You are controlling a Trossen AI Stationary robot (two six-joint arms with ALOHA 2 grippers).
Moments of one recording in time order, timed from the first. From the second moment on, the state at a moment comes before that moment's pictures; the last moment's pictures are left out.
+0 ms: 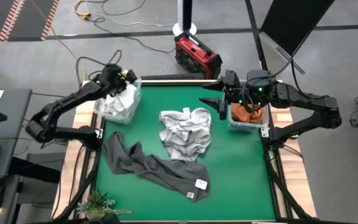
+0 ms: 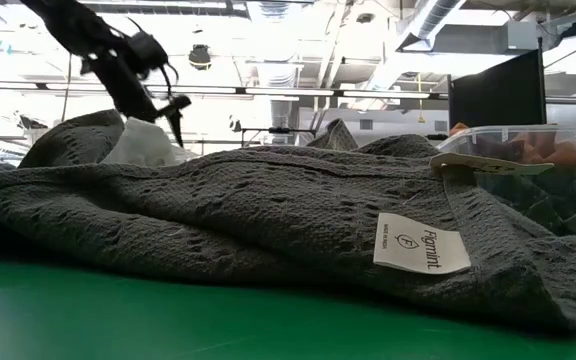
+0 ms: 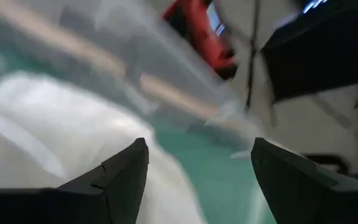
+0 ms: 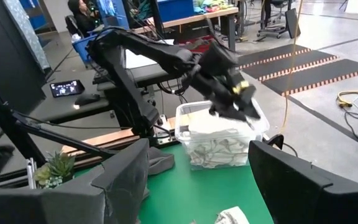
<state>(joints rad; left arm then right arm) 0.95 1.18 0.82 -0.28 -0.15 -1.00 -0.09 1.19 1.42 -0.40 0.11 0.17</state>
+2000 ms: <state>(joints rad) 0.78 0.88 0.37 0.01 -0.44 -1.58 -0.08 1.19 1.42 -0.37 0.11 0.19</state>
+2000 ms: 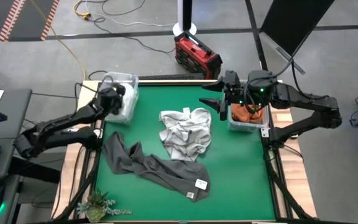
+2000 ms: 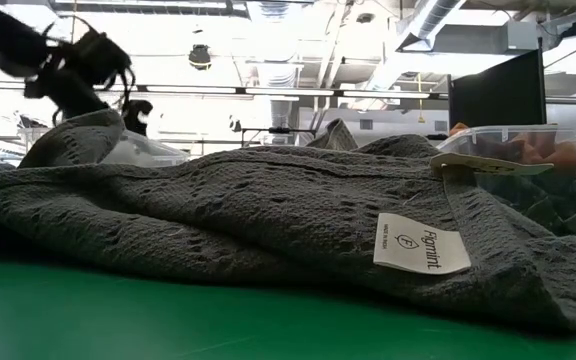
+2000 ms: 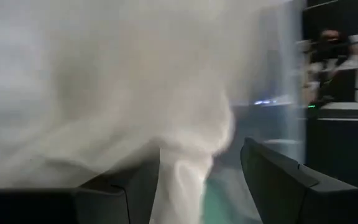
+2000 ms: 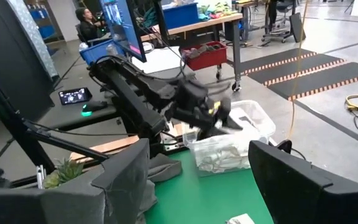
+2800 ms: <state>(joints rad) 0.89 0.91 0.47 -0.06 -0.38 -1.31 -0.08 1.19 1.42 -0.37 0.11 0.17</state>
